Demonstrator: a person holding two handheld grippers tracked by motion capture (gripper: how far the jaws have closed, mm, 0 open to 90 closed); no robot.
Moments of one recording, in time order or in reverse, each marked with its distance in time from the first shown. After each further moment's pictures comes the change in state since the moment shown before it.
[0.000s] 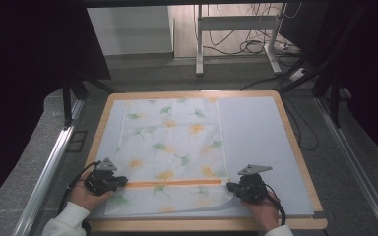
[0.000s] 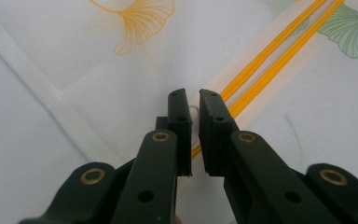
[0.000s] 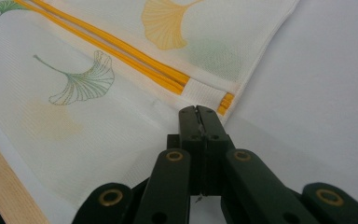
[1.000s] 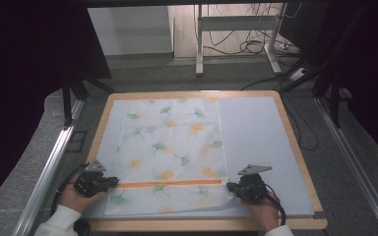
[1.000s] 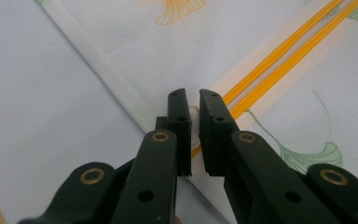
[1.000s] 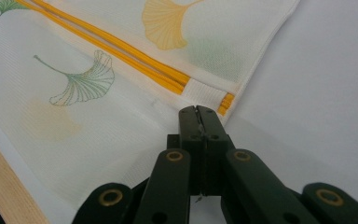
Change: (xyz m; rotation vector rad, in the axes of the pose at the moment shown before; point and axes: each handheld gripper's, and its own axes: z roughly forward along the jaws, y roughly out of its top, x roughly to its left) left arm 0.015 -0.019 -0.011 -0.028 0.024 -0.060; right arm 0.000 0.000 0.000 0.002 0.000 -0.001
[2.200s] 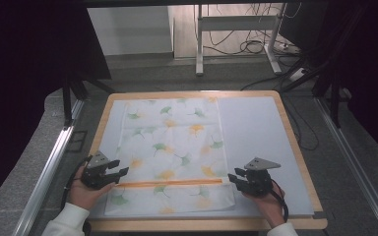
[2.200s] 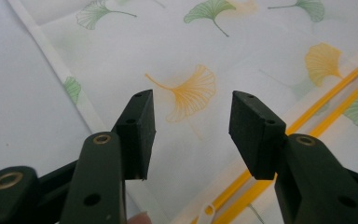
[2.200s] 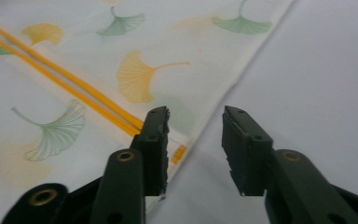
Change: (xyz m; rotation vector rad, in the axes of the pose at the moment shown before) left arm -0.012 0.028 0.003 -0.217 0.104 0.017; right arm -0.015 0.012 -0.013 -0.162 -0.080 -0.065
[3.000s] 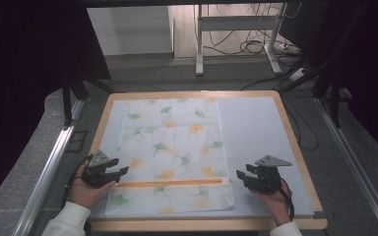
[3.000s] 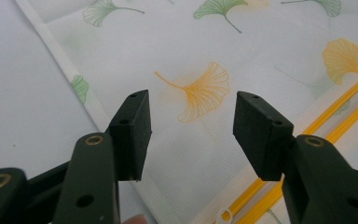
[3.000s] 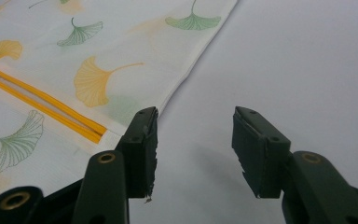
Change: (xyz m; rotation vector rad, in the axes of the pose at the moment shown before) left arm 0.006 -0.003 0.003 -0.003 0.011 0.001; right arm -0.023 -0.007 -0.007 -0.021 -0.060 0.089
